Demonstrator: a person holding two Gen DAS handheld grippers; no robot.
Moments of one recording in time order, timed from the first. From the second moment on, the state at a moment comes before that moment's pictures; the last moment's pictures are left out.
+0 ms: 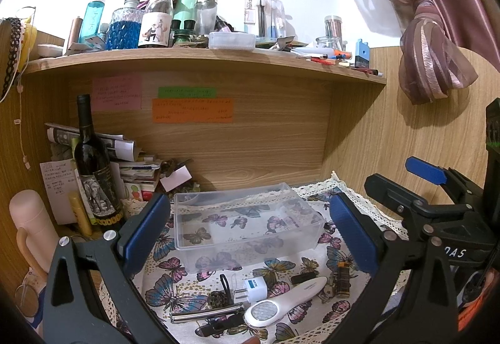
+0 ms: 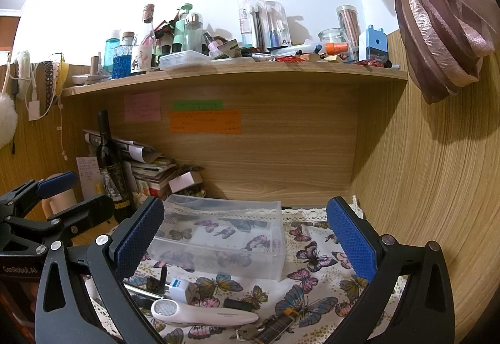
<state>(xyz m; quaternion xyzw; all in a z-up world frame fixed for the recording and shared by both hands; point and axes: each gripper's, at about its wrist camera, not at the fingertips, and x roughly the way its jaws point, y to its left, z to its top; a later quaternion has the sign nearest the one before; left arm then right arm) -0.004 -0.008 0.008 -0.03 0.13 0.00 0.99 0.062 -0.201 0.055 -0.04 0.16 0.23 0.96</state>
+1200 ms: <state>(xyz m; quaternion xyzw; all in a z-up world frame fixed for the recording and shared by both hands) 0.027 0.050 -0.076 -0.06 0.29 0.05 0.96 0.098 -0.229 -0.033 -0.06 0.33 0.18 0.93</state>
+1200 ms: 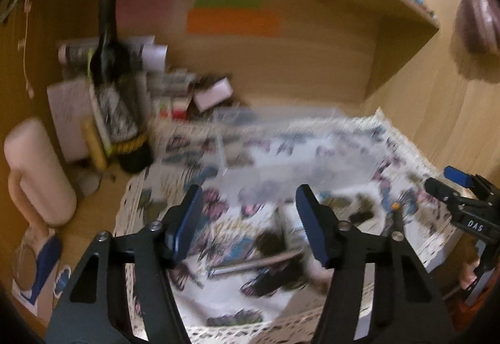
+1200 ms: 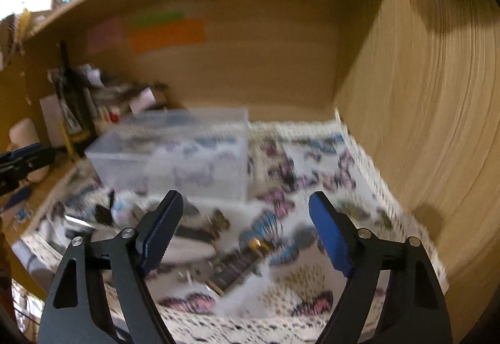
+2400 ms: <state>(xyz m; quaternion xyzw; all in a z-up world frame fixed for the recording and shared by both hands) 0.050 0.015 -0.154 -0.03 0.44 -0.04 0.90 0.107 -0.237 -0.106 -0.07 0.42 0.17 0.89</state>
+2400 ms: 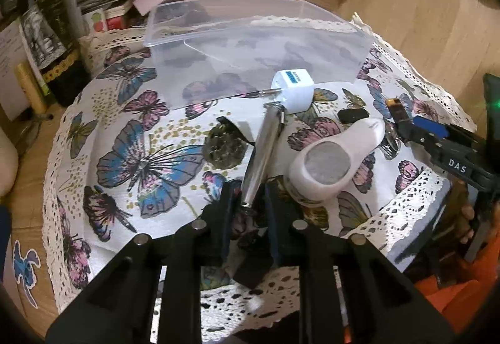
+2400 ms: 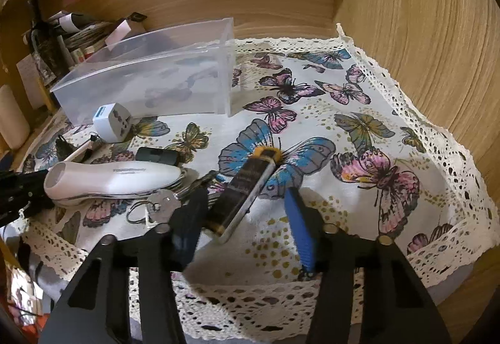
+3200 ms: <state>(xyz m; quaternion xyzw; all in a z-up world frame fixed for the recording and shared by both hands) 0.102 -0.002 -0.156 0.00 0.46 -0.05 0.89 0.125 -0.237 -0.108 -0.09 0.40 0.14 0.90</state>
